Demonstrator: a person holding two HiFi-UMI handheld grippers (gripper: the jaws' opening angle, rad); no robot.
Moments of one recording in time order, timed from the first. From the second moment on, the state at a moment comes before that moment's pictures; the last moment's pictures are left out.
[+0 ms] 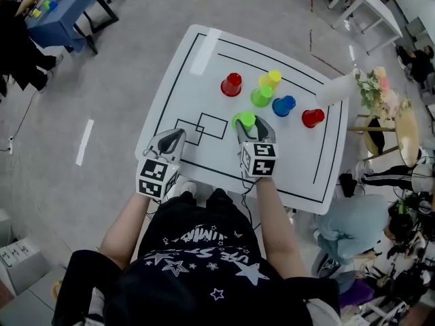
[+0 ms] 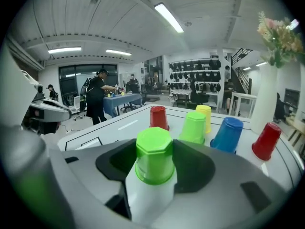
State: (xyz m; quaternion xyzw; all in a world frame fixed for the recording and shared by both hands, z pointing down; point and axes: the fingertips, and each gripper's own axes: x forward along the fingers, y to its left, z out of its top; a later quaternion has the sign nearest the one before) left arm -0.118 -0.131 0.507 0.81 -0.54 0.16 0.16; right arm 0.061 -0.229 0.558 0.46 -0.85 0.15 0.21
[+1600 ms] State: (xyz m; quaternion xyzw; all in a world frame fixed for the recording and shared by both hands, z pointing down) left arm -0.109 -0.143 0.509 0.81 -0.54 0.15 0.16; right arm 0.054 -0.194 0.512 0.43 -0.88 0.12 0.15
